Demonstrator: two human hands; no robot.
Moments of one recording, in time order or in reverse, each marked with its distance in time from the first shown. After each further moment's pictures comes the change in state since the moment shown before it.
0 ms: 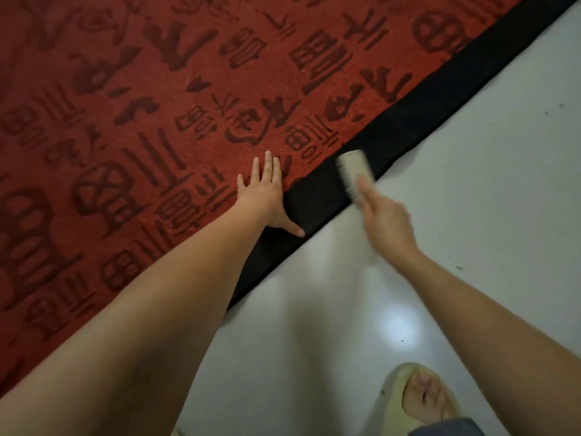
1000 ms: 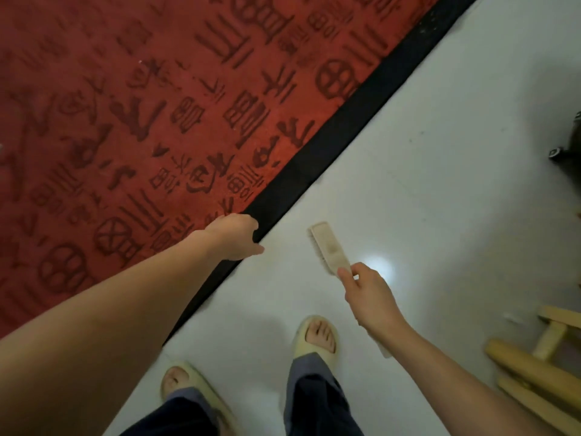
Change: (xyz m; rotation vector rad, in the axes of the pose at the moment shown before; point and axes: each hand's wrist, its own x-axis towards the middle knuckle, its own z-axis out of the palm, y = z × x) left_hand -0.148 0.108 -0.198 0.078 -0.335 0.173; right_hand -0.133 -0.029 -0.272 0.342 -0.375 0.475
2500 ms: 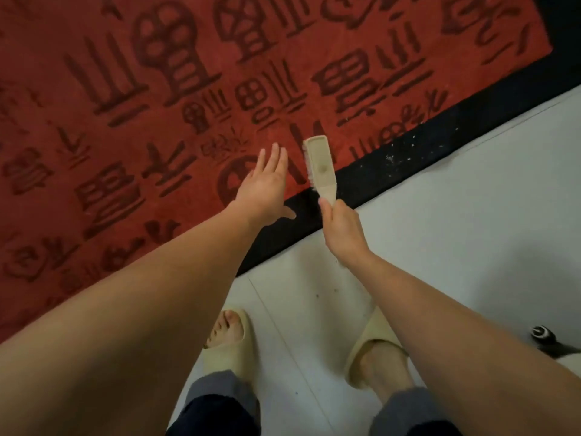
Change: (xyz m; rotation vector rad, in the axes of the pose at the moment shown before) left_hand 0.401 0.203 -0.325 -0.438 0.284 -0.178; right_hand 0.513 -0.122 -0.317 -0.277 -0.080 -0.193
